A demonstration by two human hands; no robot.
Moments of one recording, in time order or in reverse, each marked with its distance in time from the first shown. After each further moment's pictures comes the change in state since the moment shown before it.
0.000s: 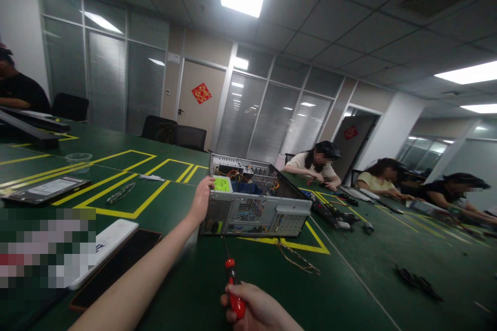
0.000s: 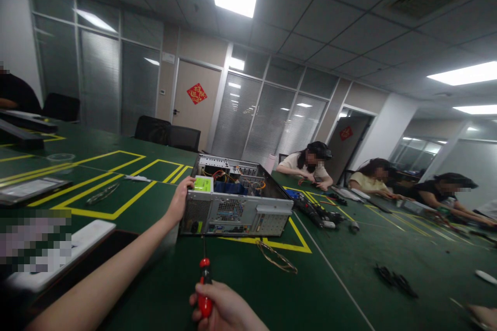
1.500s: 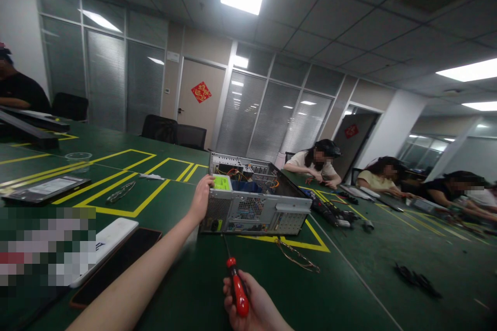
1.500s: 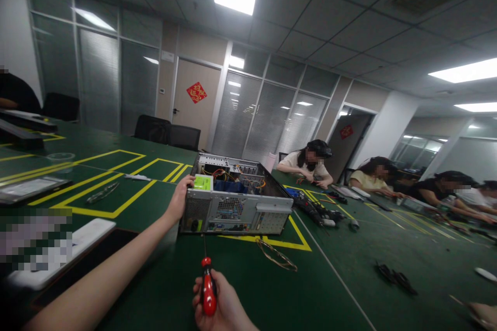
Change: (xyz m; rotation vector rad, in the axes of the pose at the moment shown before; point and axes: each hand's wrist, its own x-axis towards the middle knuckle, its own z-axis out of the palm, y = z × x) left_hand 0.000 -0.005 0.001 -0.002 0.014 0.026; right_hand -0.017 -0.009 0.037 0.419 0.223 0.074
